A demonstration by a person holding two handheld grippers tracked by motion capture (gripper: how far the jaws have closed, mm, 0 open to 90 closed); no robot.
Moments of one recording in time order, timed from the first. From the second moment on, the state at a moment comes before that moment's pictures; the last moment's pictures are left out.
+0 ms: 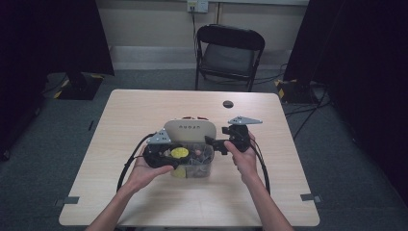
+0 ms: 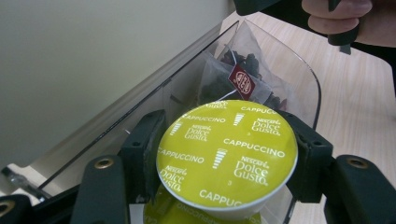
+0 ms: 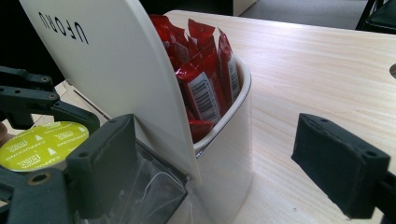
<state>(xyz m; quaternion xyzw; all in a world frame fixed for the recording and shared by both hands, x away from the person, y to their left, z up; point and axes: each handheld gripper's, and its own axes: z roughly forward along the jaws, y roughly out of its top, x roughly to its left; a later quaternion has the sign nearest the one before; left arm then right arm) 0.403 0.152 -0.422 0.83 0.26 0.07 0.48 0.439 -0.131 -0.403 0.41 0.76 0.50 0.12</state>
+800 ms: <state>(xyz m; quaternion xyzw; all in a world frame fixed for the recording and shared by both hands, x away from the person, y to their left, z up) 0.396 0.170 -0.407 0.82 0.26 0.07 0.51 0.439 -0.131 -0.404 0.41 0.76 0.50 0.12</state>
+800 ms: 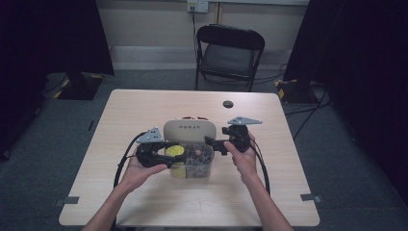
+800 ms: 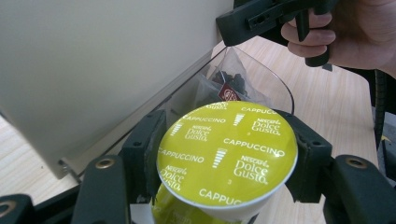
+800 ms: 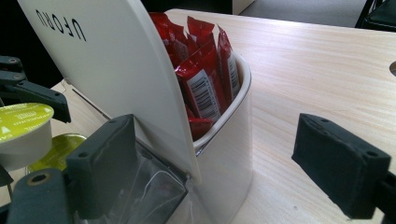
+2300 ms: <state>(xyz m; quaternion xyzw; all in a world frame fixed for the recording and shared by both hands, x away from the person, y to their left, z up) 0.388 0.264 -0.408 0.79 0.34 0.11 0.51 0.440 -0.130 -0.405 0.41 0.75 0.50 0.12</state>
